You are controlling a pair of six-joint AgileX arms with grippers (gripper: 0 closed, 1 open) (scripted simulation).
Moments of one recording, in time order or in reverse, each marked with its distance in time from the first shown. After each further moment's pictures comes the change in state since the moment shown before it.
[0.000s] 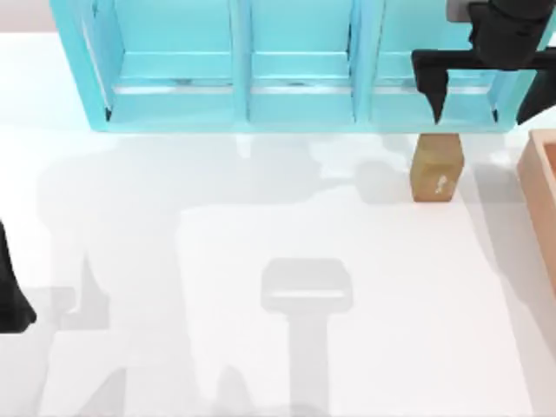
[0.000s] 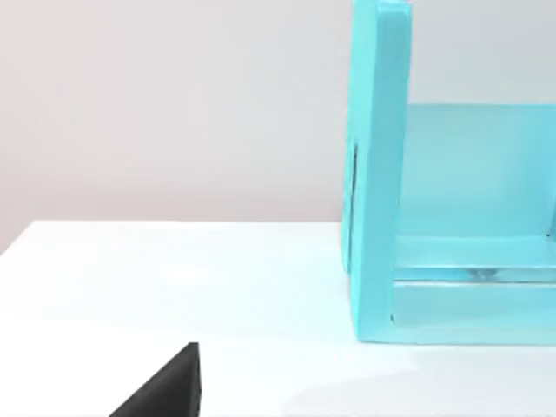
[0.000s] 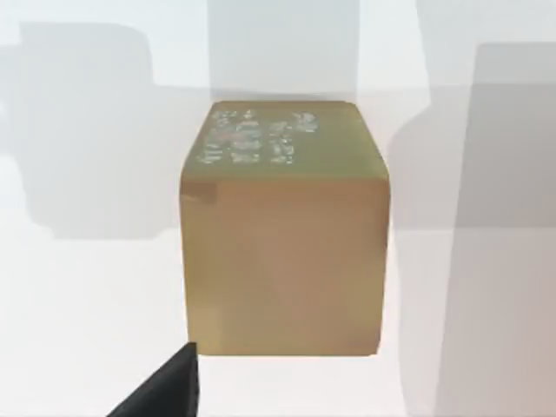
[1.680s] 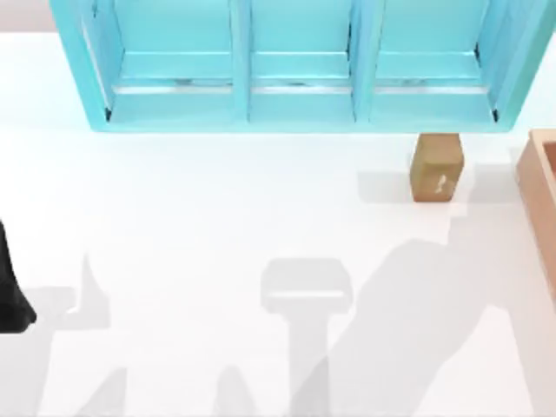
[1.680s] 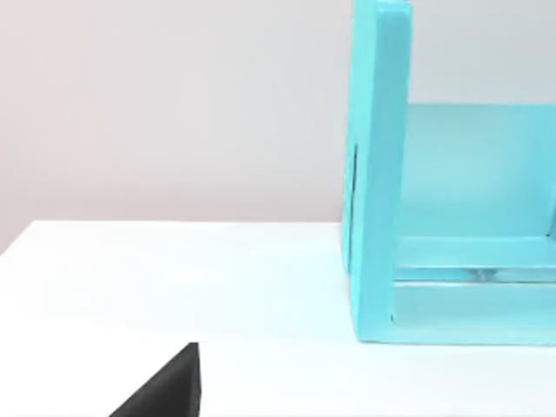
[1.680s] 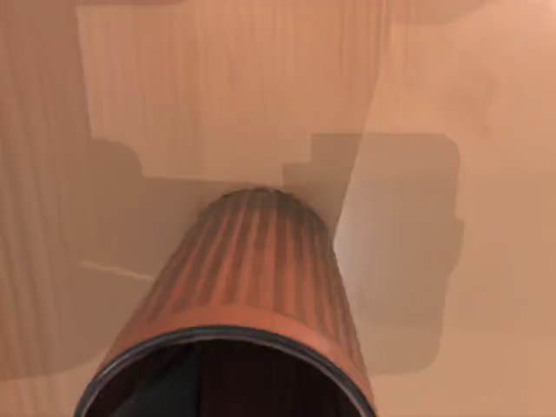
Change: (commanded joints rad) left arm 0.000 0.000 0.000 0.000 0.000 0.000; right arm -0.522 -0.441 -0.924 0.466 -0.011 -0.519
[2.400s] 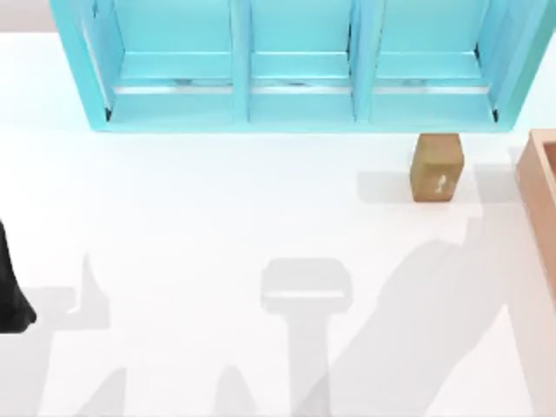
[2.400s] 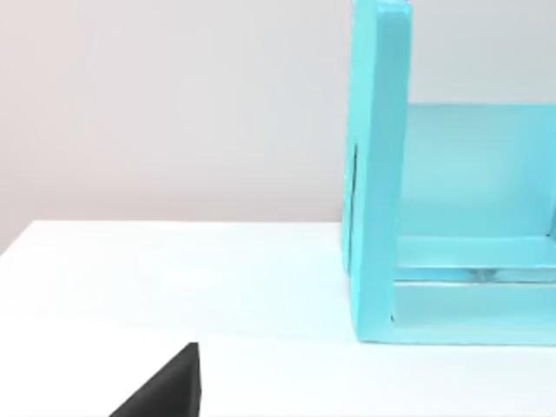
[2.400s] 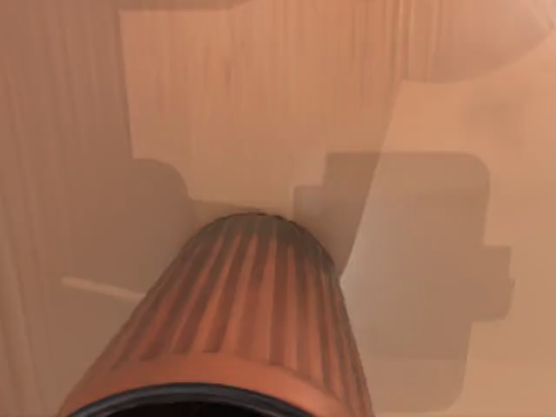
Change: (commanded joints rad) left arm 0.000 0.000 0.000 0.000 0.000 0.000; right arm 0.000 0.015 -0.051 0.067 0.000 0.001
